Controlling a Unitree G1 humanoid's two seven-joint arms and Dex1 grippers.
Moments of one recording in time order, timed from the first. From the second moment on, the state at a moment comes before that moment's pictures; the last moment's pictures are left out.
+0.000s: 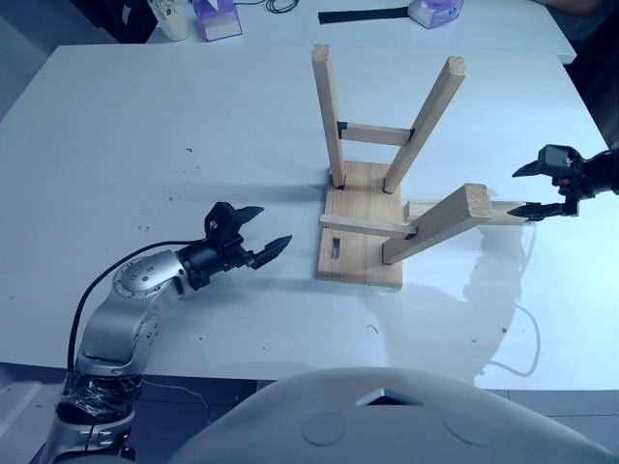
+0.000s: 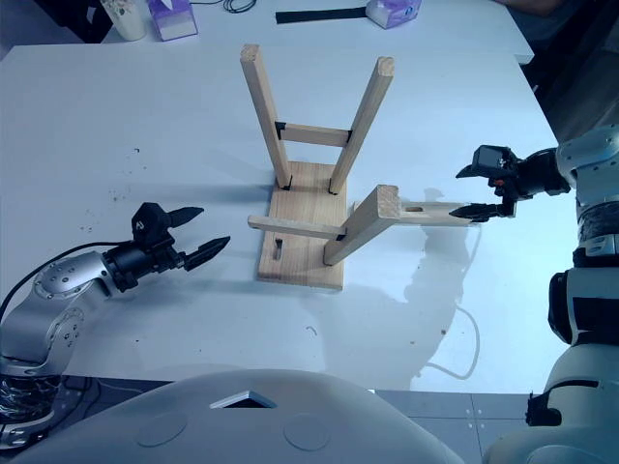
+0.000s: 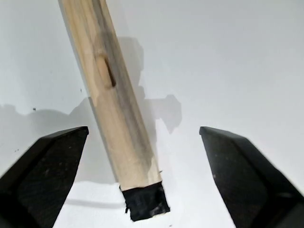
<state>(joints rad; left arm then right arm) 0.22 0.61 0.03 -0.43 -0.43 0.46 -0.71 -0.74 -0.94 0.23 1.05 -0.16 -0.27 1.45</state>
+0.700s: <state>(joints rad) 0.16 0.63 0.03 -0.42 -0.43 0.49 -0.76 -0.67 -0.88 0.27 1.11 -0.22 -0.43 1.33</state>
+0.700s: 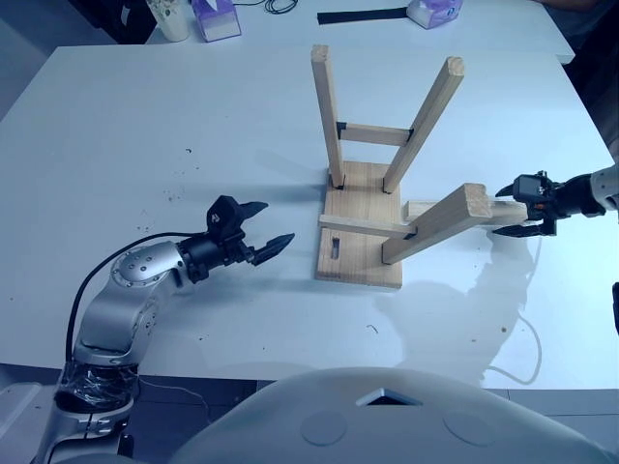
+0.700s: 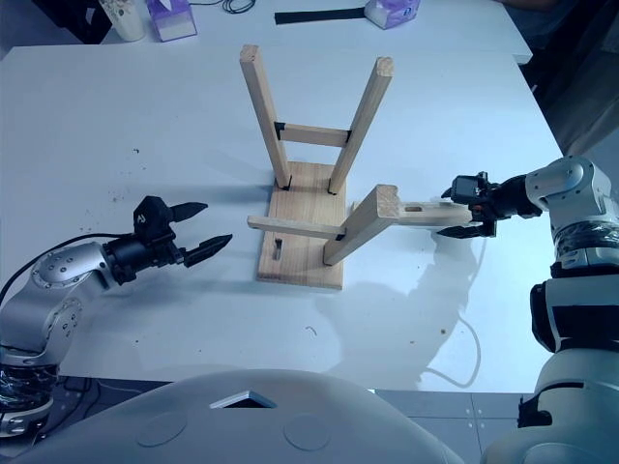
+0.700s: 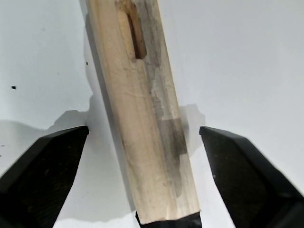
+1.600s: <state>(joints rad) 0.06 0.60 0.09 -0.38 -0.50 0.51 -0.74 -0.47 -0.86 0.11 0.94 -0.04 -0.30 1.28</state>
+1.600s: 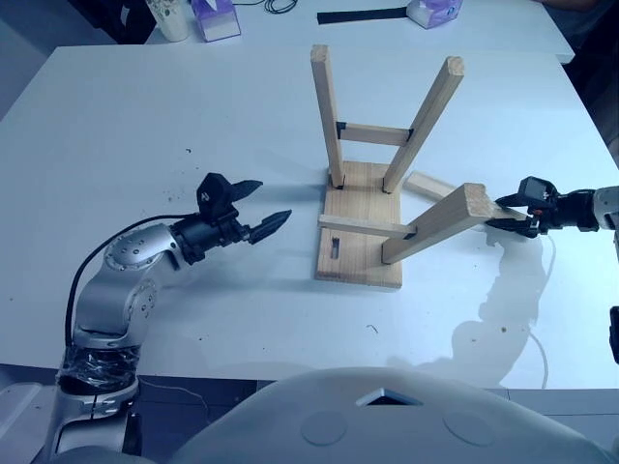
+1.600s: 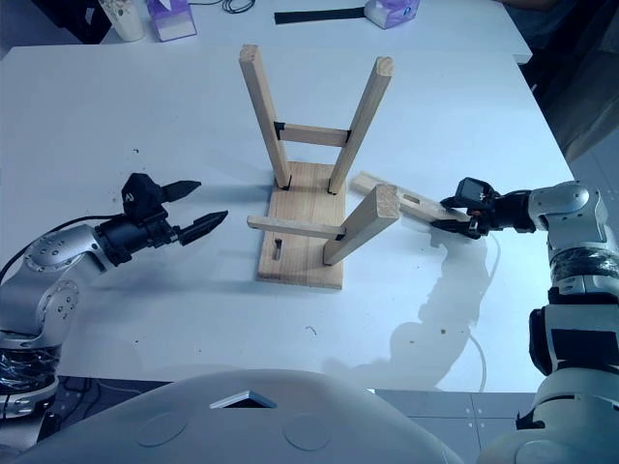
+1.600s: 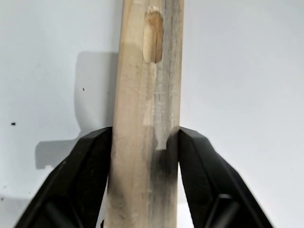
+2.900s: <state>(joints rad) -0.49 0.47 0.14 -0.54 -1.11 0.78 -0.51 -0.57 -0.80 -0.04 -0.10 0.71 0.52 1.24</state>
